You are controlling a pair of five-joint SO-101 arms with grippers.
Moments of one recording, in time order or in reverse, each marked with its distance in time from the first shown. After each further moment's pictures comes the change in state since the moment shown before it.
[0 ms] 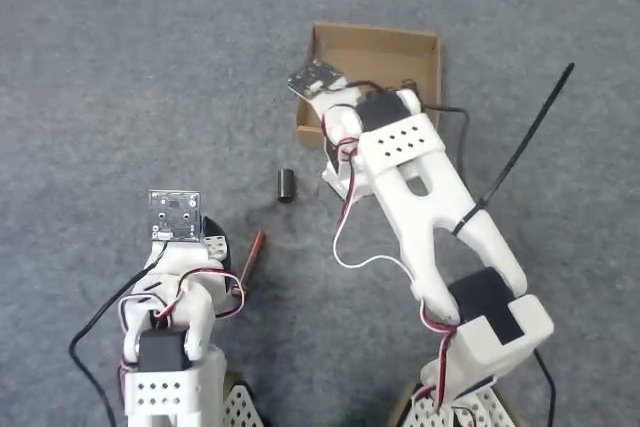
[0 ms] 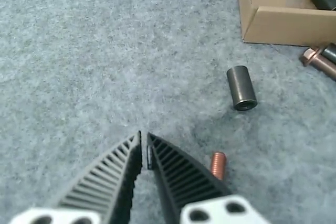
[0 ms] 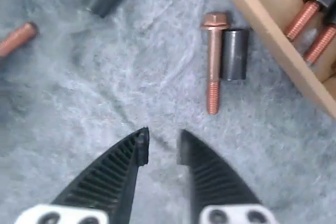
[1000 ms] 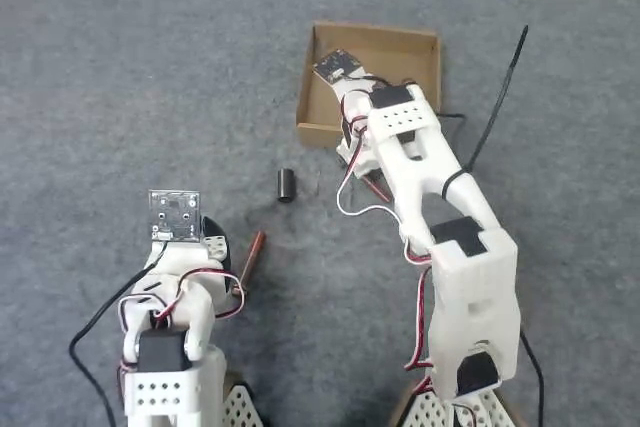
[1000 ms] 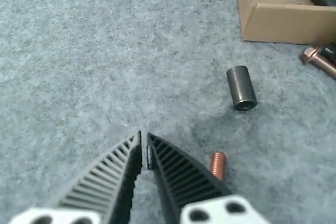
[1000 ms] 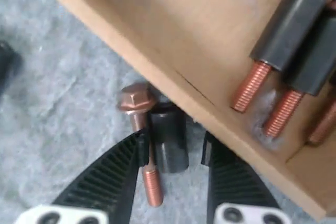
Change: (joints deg) left arm 0.0 0.0 0.0 0.0 0.0; right arm 6.9 27.2 -16.7 -13.9 1.0
